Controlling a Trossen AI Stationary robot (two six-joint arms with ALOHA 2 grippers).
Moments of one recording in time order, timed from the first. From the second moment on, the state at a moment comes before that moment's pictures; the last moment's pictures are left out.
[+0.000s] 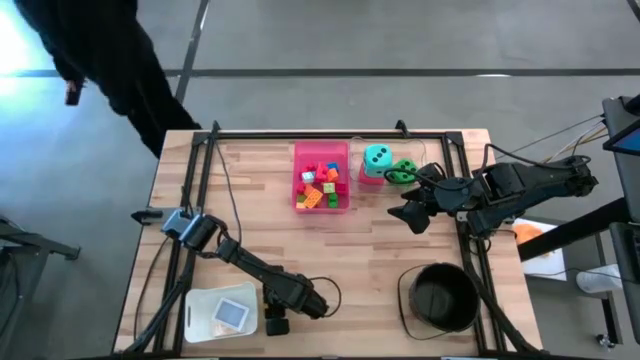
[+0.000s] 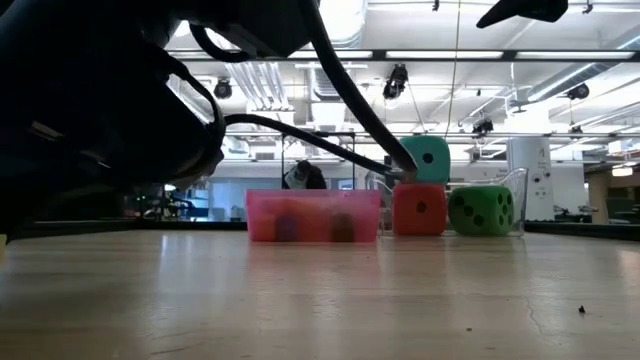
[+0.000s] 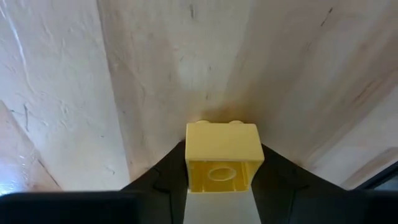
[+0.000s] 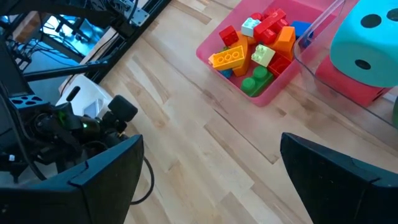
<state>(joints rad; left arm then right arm) -0.50 2.27 1.66 -1.27 0.34 -0.58 0.26 1.04 1.22 -0.93 0.36 1.02</state>
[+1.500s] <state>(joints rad) -0.41 2.18 1.70 -1.03 0.18 -0.72 0.26 1.04 1.22 -0.93 0.36 1.02</state>
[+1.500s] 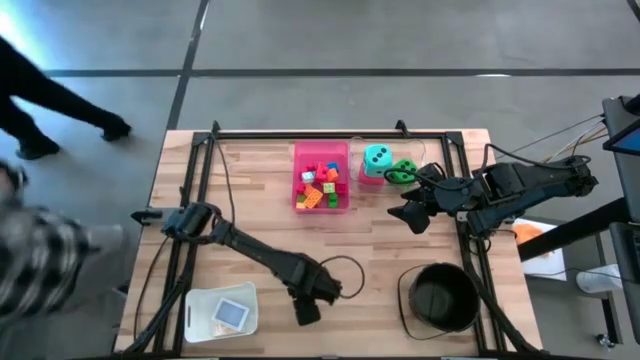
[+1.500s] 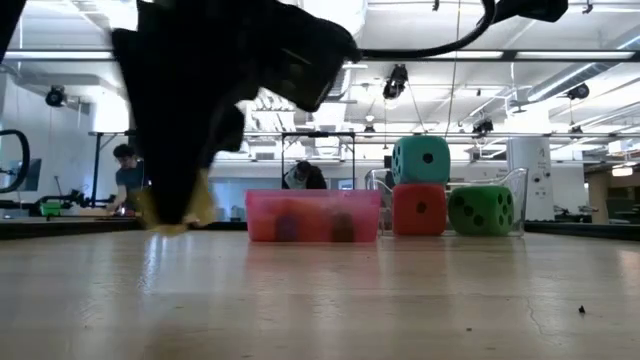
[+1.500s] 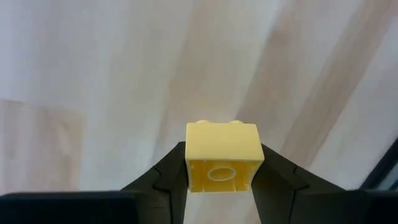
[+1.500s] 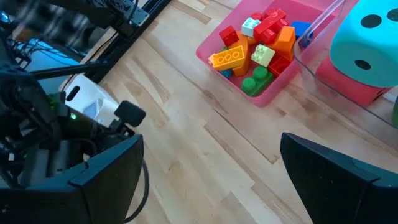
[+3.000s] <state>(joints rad) 0.11 1.58 1.29 -0.62 -0.03 -0.86 0.26 1.04 1.22 -0.93 0.36 1.02</state>
